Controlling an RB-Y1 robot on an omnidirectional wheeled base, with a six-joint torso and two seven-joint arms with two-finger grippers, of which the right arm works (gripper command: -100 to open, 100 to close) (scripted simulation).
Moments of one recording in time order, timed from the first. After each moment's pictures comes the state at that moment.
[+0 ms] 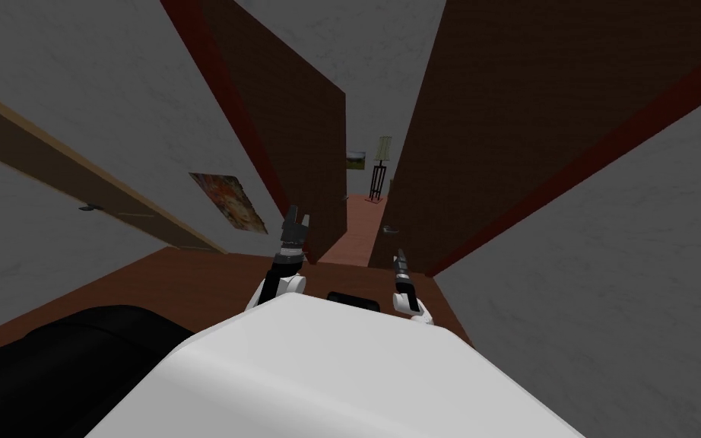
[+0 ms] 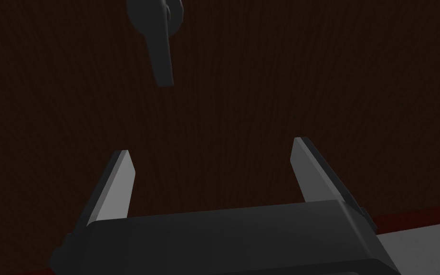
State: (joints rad) arm -0.01 -0.12 0.03 -0.90 -0.13 -0.74 0.00
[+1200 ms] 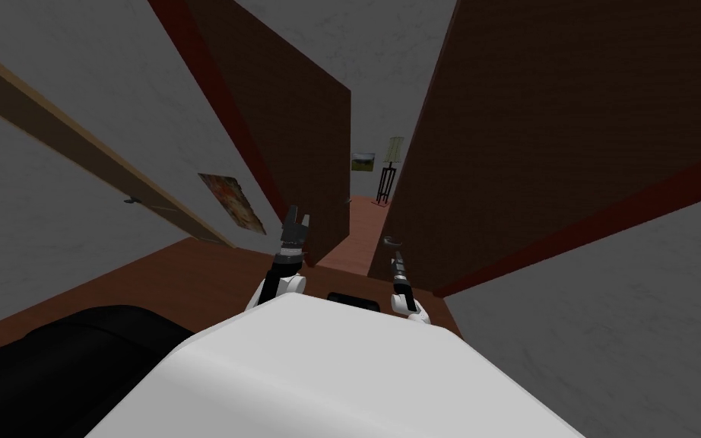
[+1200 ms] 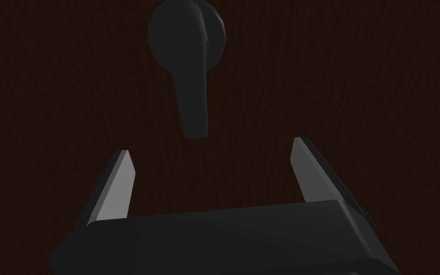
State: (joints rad) arm -0.07 -0.11 0.04 -0.73 -0.13 -0.77 -0.02
